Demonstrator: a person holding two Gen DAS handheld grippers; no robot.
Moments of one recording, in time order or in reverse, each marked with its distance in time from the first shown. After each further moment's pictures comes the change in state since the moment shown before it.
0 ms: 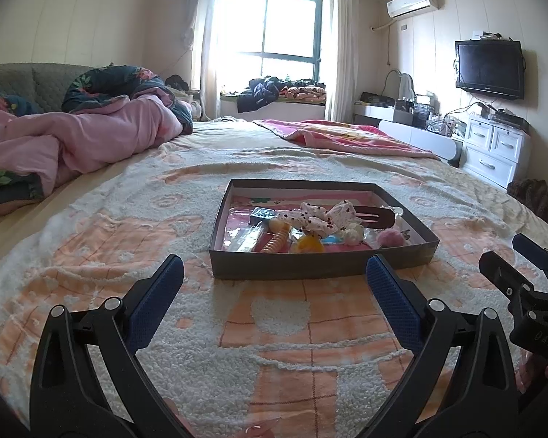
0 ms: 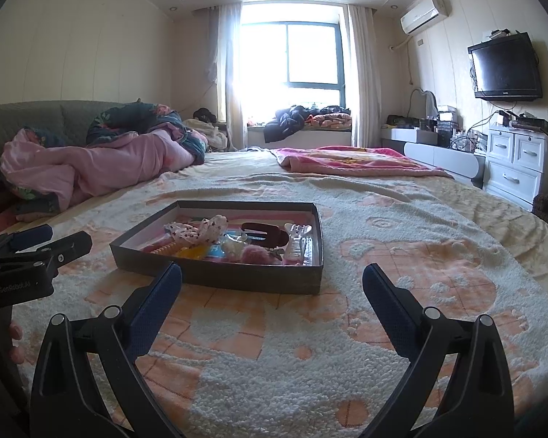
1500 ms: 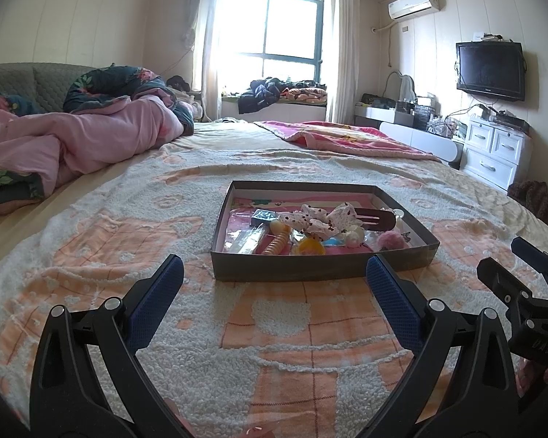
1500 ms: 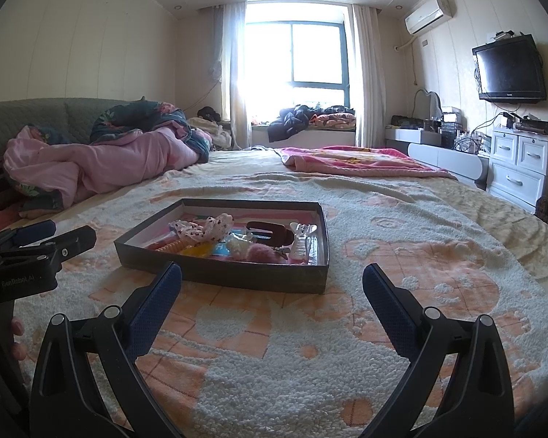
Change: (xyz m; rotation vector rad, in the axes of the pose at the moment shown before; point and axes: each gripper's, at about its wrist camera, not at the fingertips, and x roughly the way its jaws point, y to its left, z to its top) left arm 0.000 -0.001 0.000 0.002 -0.001 0.000; right arm 0.001 0.003 0.000 -0.005 0.003 0.015
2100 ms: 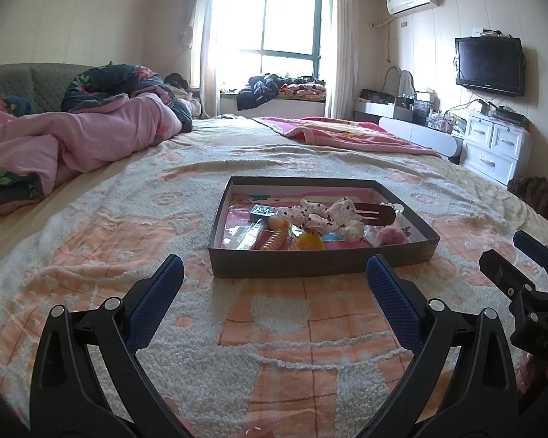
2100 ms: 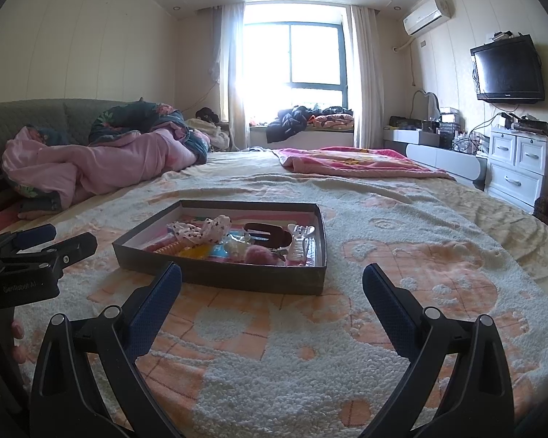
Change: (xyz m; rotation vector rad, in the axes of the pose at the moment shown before) left arm 0.001 0.000 0.000 0.010 0.015 0.000; right arm -0.001 -0.002 0.001 0.000 -0.002 -0.006
